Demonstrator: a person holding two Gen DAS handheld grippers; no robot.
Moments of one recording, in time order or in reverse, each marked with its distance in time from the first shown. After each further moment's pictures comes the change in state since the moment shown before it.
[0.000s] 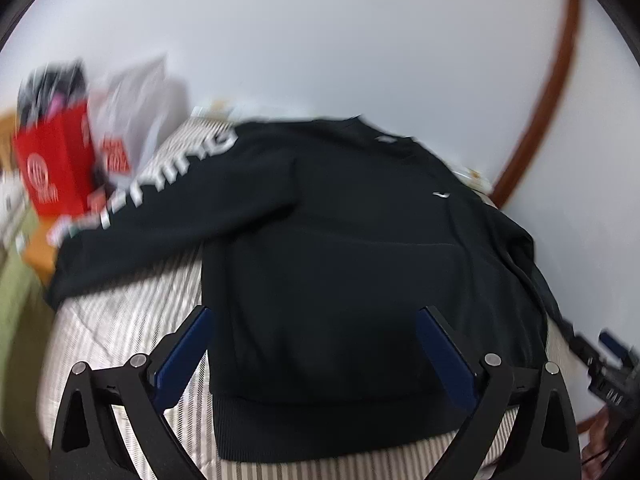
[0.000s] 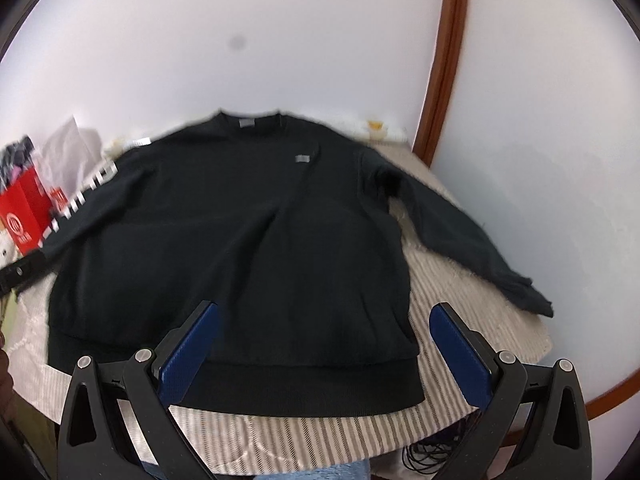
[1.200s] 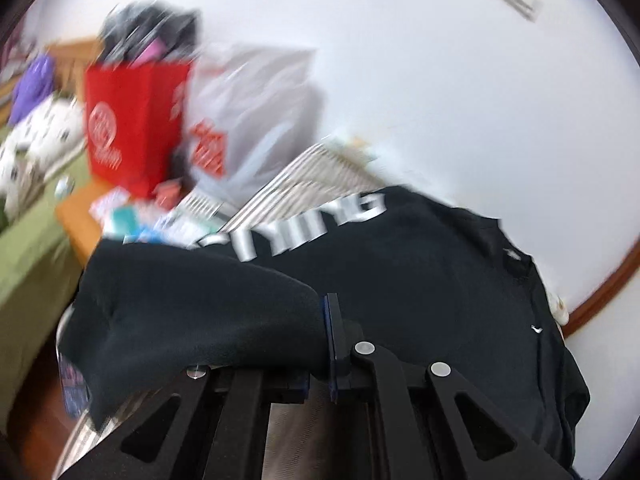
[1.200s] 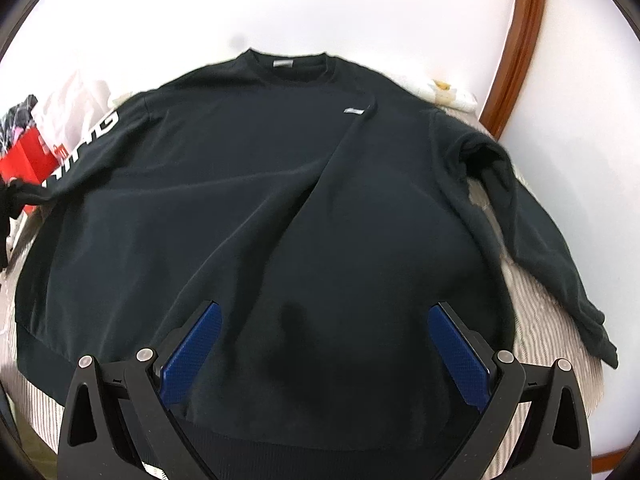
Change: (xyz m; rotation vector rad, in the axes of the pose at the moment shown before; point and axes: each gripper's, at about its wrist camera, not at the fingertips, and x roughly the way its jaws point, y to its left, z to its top) left arm 0.055 0.122 0.099 -0.297 -0.148 0.166; right arm 0.119 0.029 0.026 -0.101 0.132 0.126
